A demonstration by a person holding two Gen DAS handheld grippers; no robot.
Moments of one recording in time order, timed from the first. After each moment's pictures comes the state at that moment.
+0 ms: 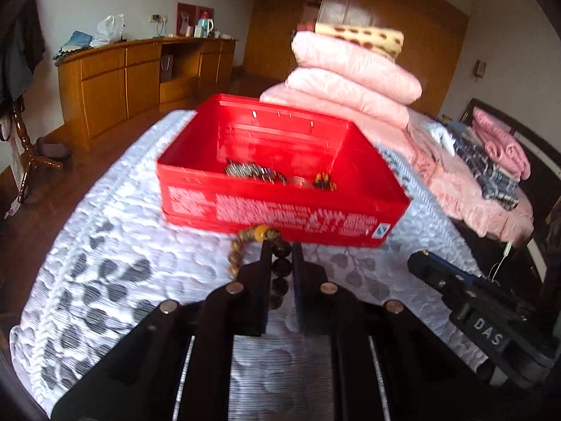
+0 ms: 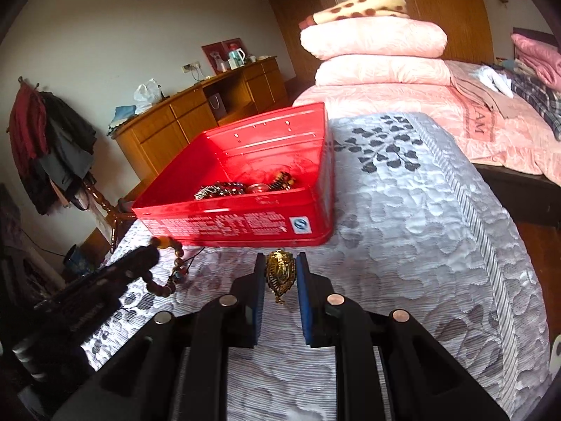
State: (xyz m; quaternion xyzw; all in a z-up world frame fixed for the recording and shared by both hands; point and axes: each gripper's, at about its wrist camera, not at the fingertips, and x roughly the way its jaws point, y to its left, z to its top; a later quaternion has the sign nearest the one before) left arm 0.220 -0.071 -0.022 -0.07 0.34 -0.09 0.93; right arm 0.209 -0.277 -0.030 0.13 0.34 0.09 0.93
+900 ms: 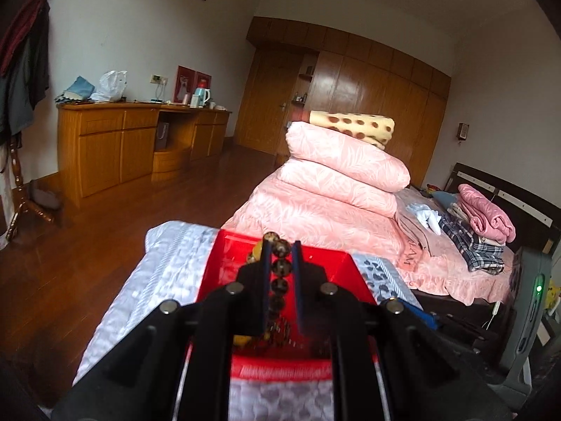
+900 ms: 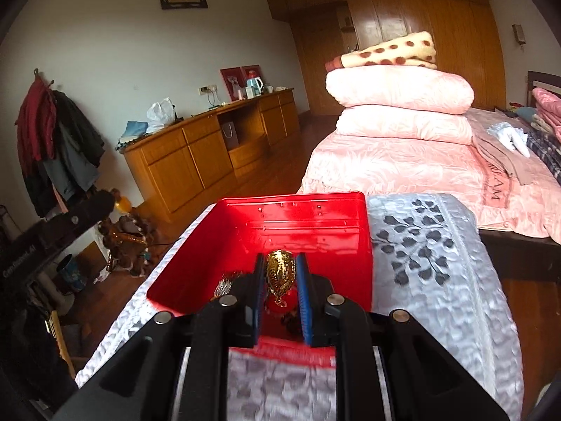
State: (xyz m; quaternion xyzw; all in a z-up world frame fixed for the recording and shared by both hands) left arm 0.271 -0.033 0.074 -0.11 0.19 -0.11 0.97; right arm 0.301 -0.252 0.034 0.10 0.28 0.10 0.95
